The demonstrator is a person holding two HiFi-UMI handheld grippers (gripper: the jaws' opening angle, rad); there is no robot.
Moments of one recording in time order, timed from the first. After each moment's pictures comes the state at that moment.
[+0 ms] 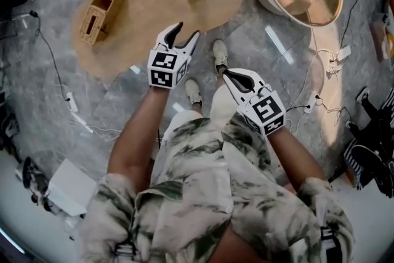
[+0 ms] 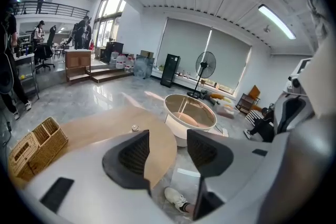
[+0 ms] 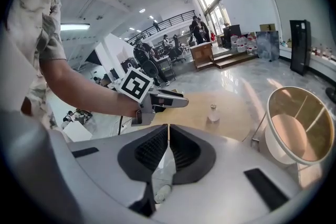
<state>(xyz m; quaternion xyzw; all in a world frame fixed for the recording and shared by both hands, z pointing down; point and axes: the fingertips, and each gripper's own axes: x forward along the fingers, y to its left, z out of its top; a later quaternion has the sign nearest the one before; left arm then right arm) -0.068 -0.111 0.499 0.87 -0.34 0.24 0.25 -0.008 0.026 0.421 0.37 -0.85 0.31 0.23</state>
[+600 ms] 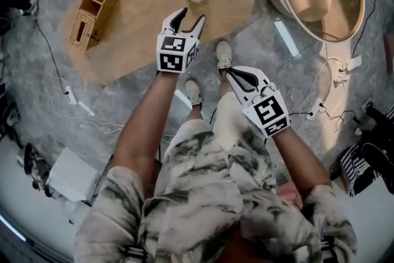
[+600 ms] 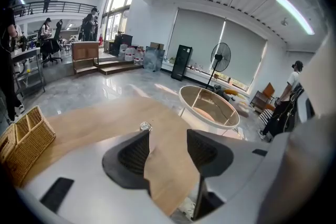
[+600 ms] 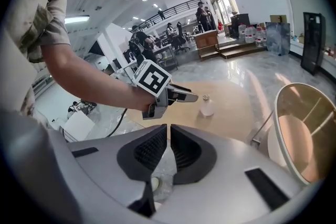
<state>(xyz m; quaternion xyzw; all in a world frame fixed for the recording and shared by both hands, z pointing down) -0.027 -0.225 0.634 0.84 -0.38 0.28 0.27 0.031 -0.066 0.531 0.31 -0.85 0.32 0.28</state>
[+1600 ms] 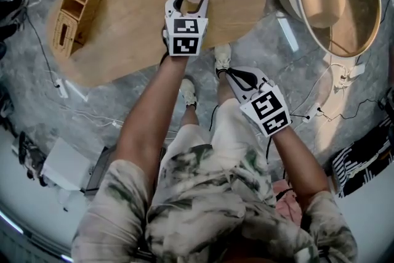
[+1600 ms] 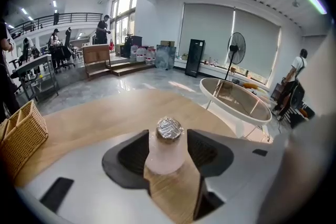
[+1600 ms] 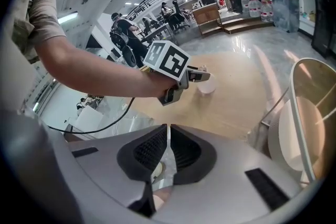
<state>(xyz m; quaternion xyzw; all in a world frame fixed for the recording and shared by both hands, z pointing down) -0.017 -0.307 0.751 0.80 -0.45 0.30 0.25 0.033 -0.097 0.650 0.25 -0.82 0.39 0.34</state>
